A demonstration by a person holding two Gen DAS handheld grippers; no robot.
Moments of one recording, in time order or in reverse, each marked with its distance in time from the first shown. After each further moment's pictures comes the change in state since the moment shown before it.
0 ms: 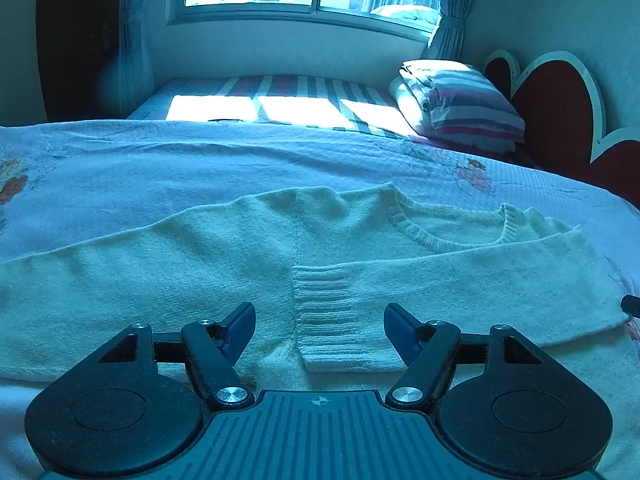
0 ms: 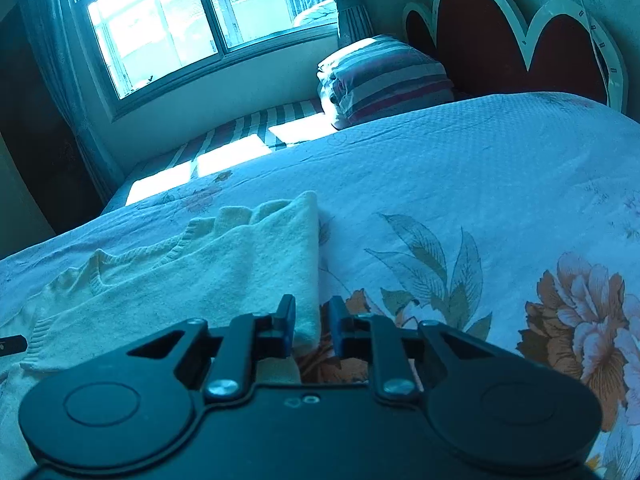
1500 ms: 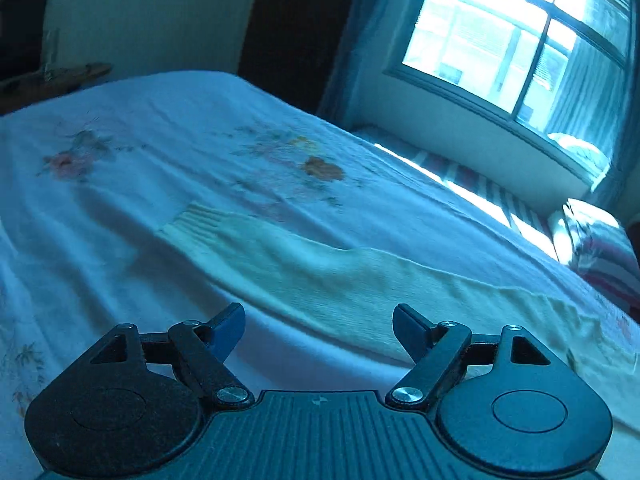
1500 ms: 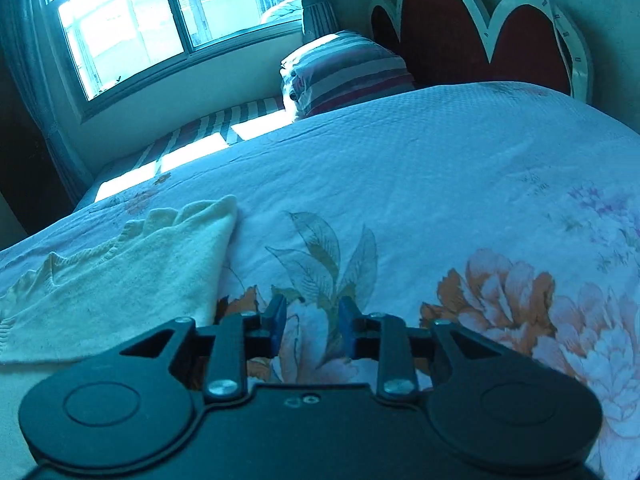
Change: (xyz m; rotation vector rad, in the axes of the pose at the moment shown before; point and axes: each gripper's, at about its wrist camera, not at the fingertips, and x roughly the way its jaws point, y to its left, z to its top) left arm -0.119 0.259 -0.076 -0.541 -0.205 0.330; right arm -0.019 -0.058 -0.001 0.032 0.012 -0.090
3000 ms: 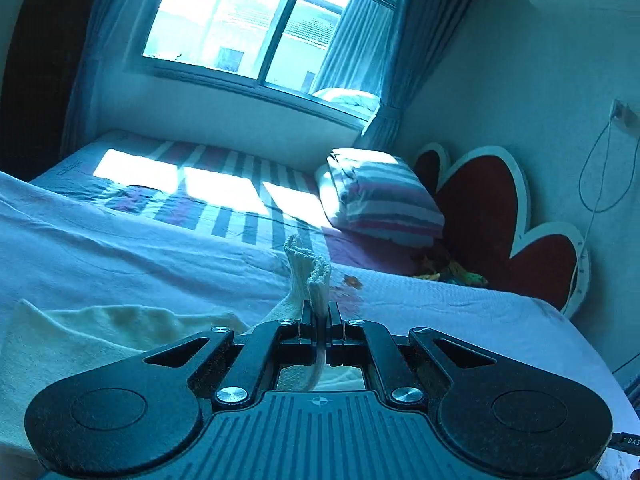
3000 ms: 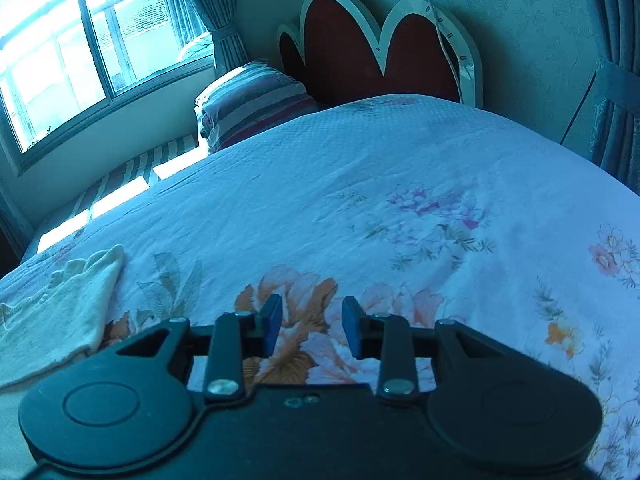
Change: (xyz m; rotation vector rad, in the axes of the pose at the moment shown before) left arm 0.009 -0.385 -0.068 0.378 0.055 -0.621; right arm -0.062 -0.100 -0.006 0.130 -0.087 -0.182
